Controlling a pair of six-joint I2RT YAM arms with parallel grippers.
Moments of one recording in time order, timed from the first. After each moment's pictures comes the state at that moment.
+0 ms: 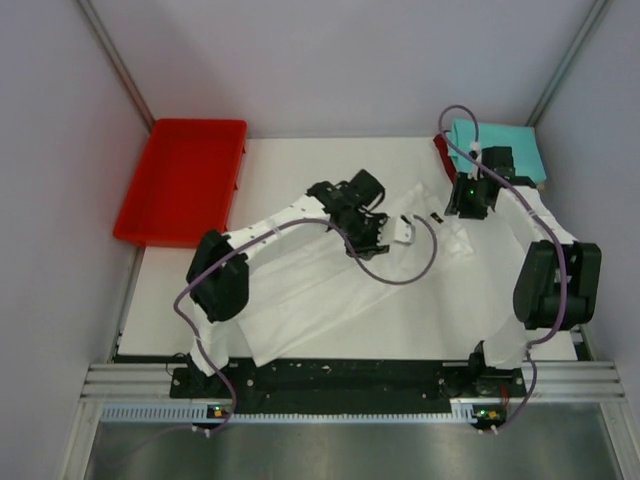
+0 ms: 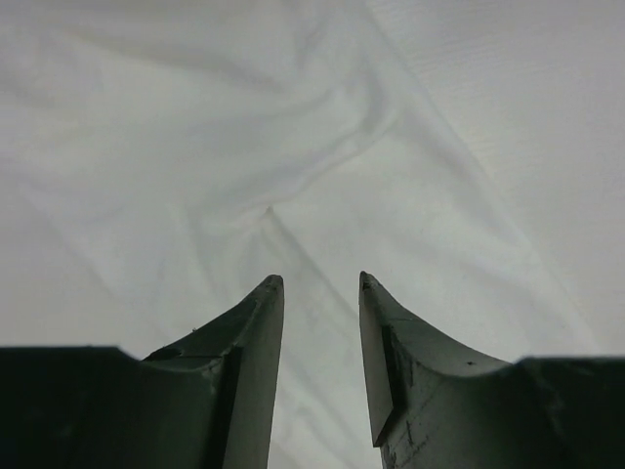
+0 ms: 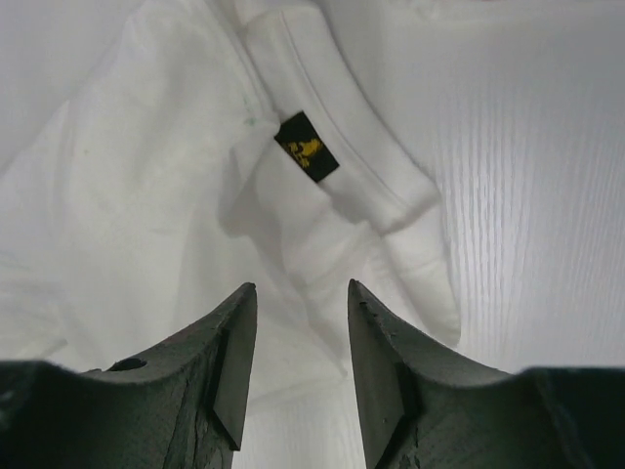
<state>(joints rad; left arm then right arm) -0.88 2.01 1.78 -0.88 0.41 0.85 -0.03 1.69 1.30 -0.57 -0.16 0.16</state>
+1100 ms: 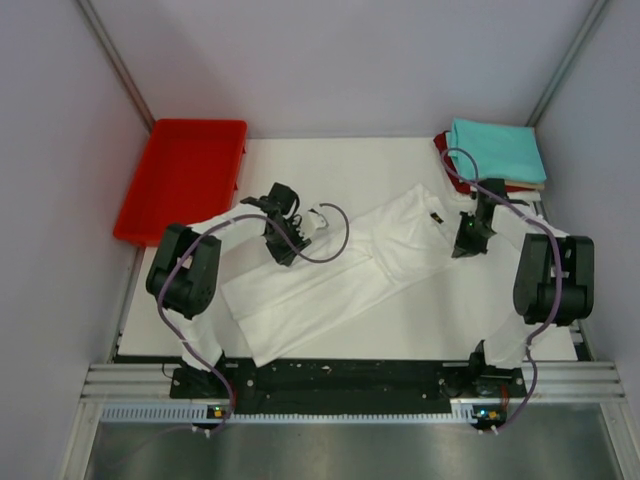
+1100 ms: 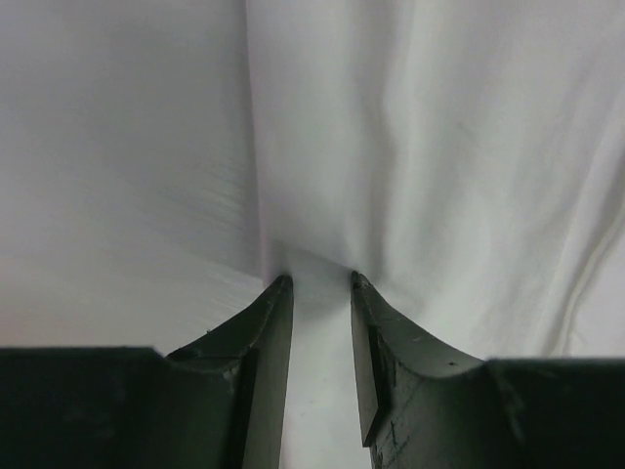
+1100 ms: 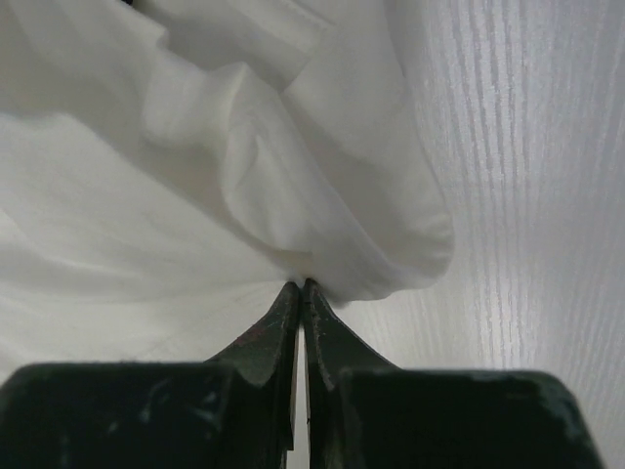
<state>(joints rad) -0.42 1.83 1.20 -0.64 0.21 0.61 -0.07 1.69 1.04 -0.61 -0.13 0.24</state>
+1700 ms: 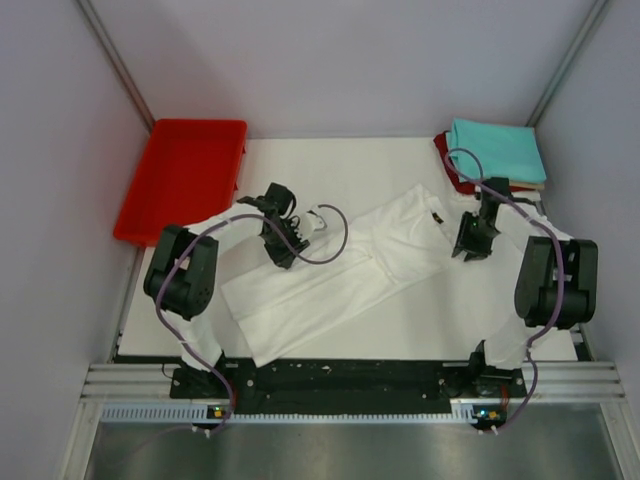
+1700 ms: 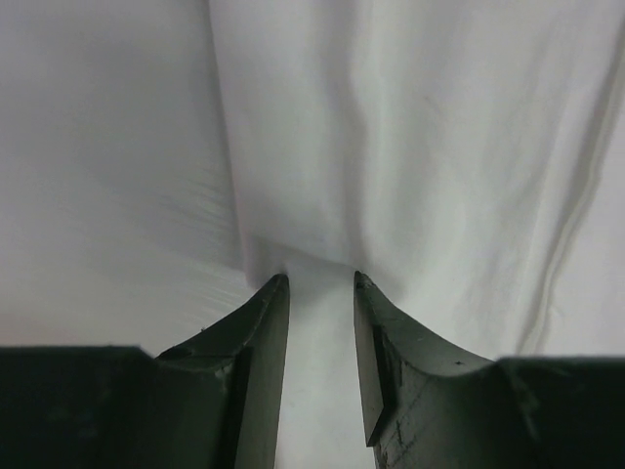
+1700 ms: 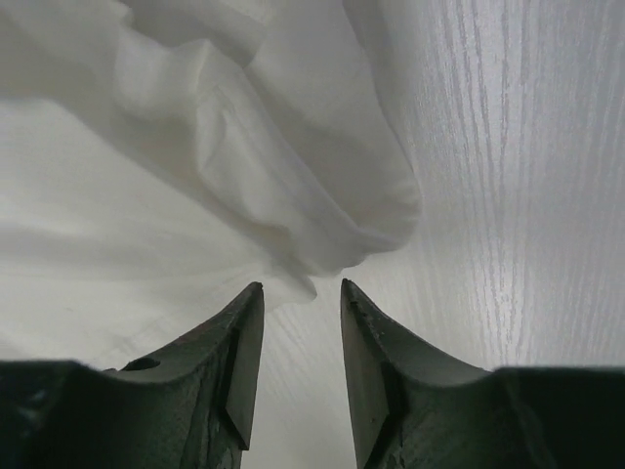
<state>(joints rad) -0.40 1.83 1.19 -0.66 0.26 0.64 -0.09 1.66 1.04 -0.65 -0.10 0.25</state>
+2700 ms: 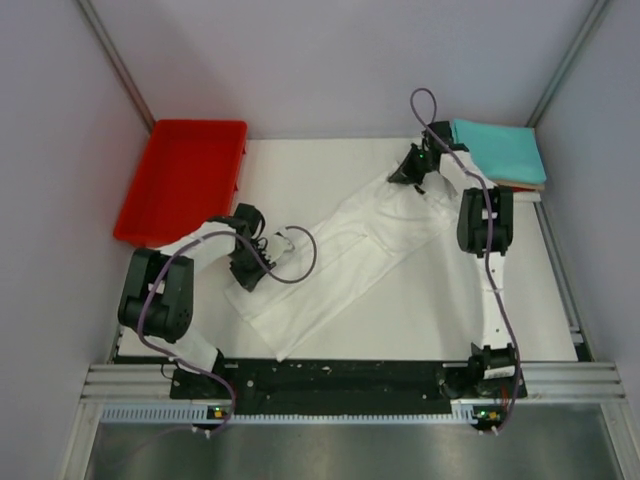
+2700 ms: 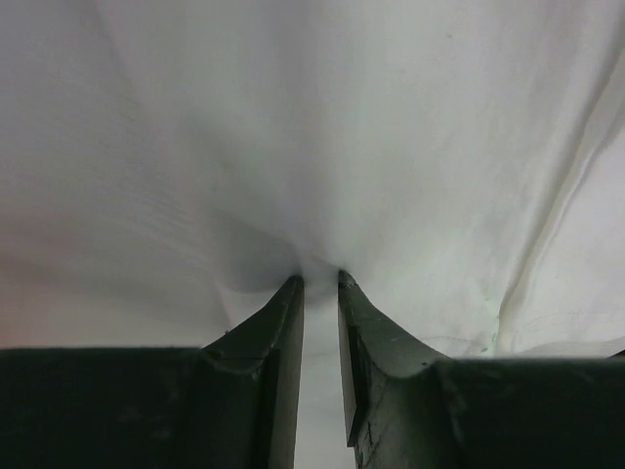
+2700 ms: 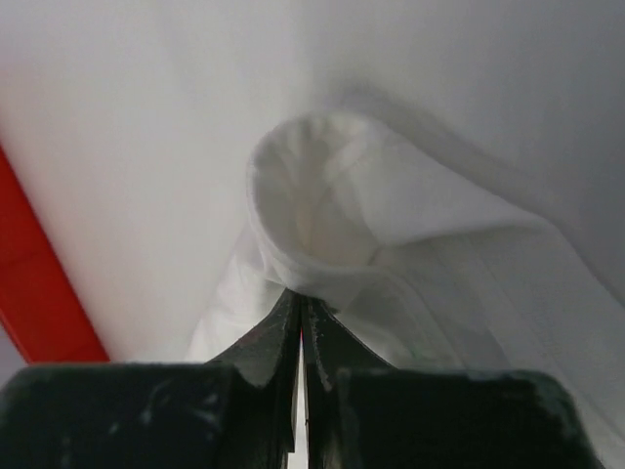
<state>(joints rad) -0.24 1.64 0.95 -0.79 0.17 0.69 0.10 2.48 2.08 -0.59 -0.44 0.59</state>
